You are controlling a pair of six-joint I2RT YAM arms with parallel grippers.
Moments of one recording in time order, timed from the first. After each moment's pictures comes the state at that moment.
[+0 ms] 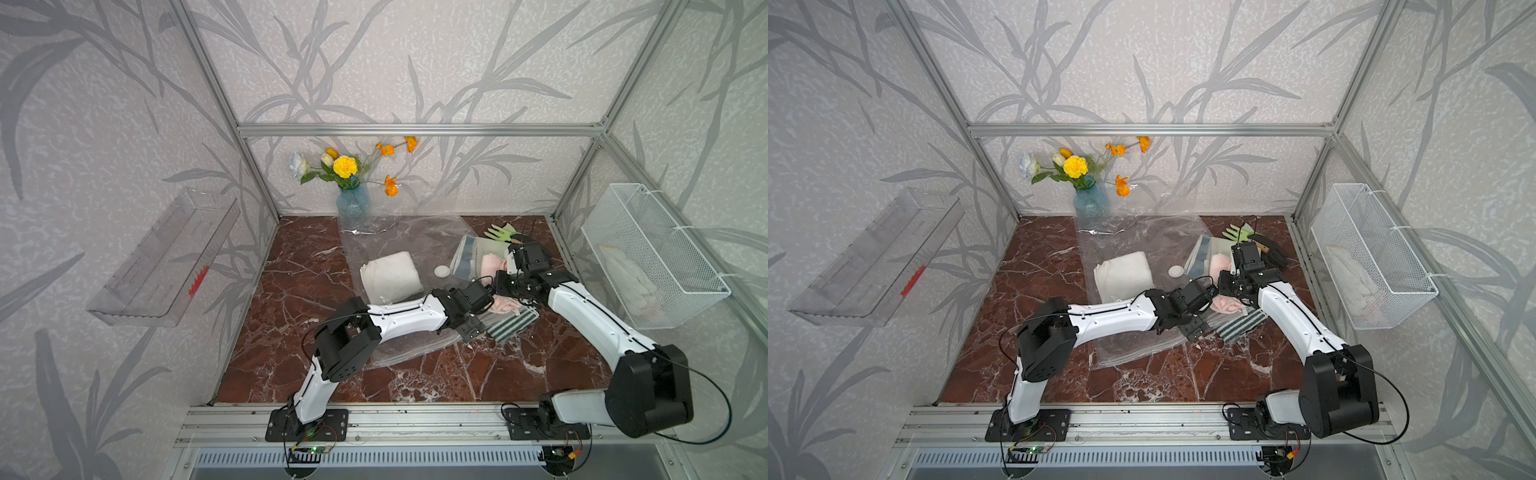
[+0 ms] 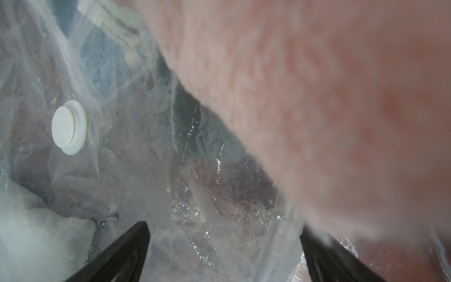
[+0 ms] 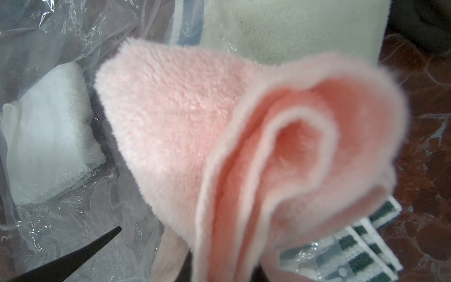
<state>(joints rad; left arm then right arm) -1.07 2.04 1.55 -0.53 -0.21 0.00 0.21 1.37 1.00 -0.61 -0.06 0.38</state>
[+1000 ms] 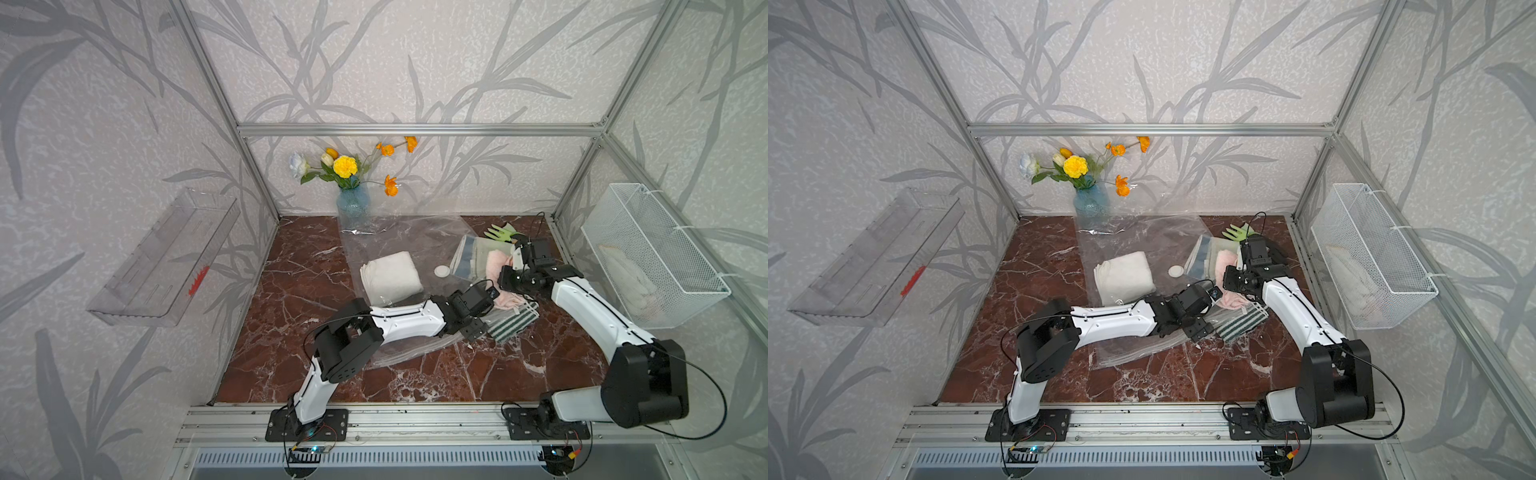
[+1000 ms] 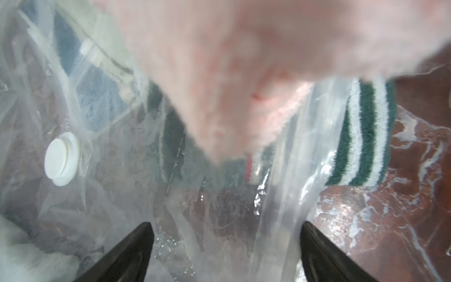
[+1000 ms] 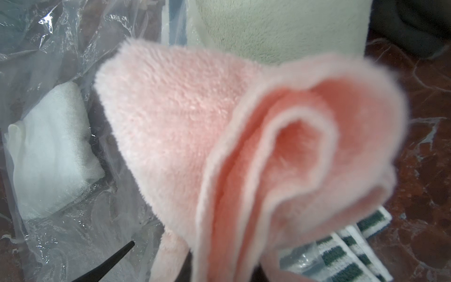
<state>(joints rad) -1.07 2.04 1.47 -0.34 -0.25 0.04 0.13 1.41 1.02 -0.61 -0.11 0.35</state>
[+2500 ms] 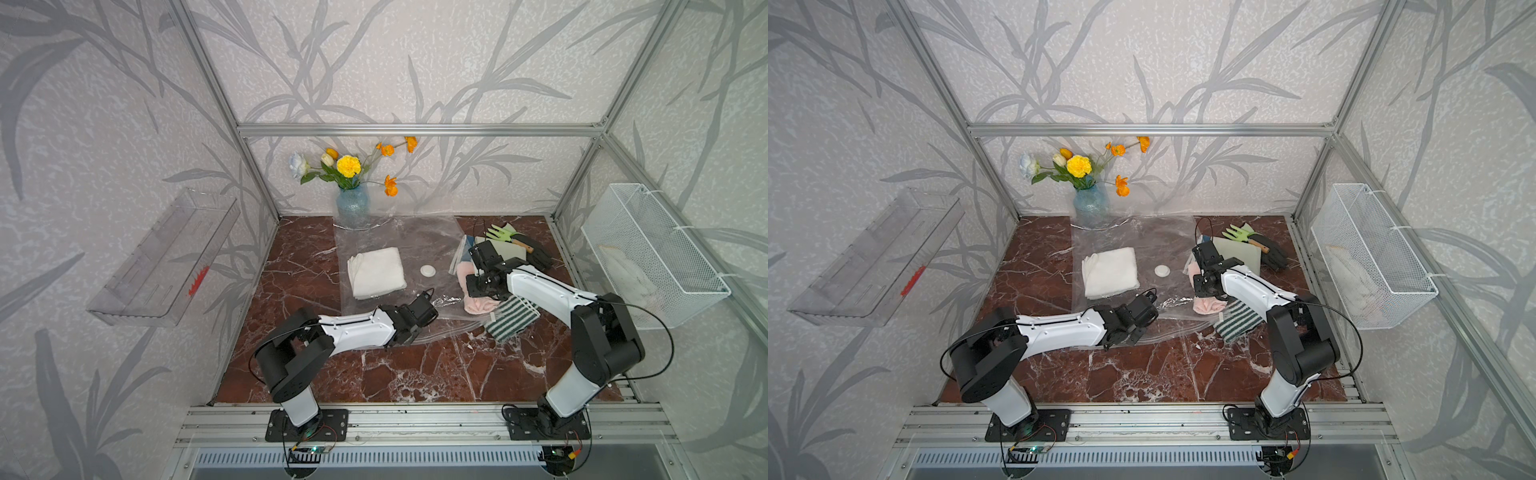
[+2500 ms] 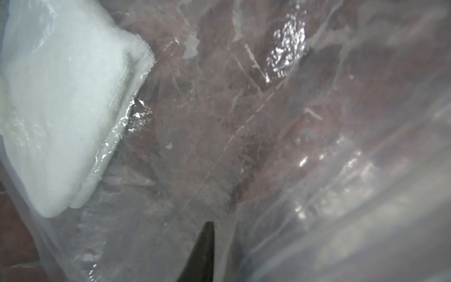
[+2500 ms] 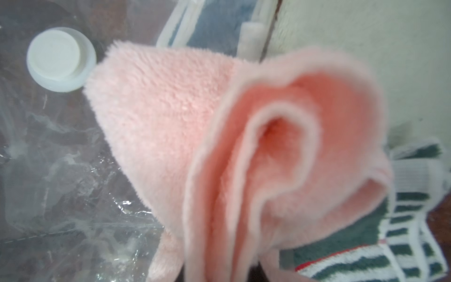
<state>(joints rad) -0.92 1.69 0.94 -0.45 -0.42 -0.15 0.43 1.67 1.15 -0.63 0.16 0.28</state>
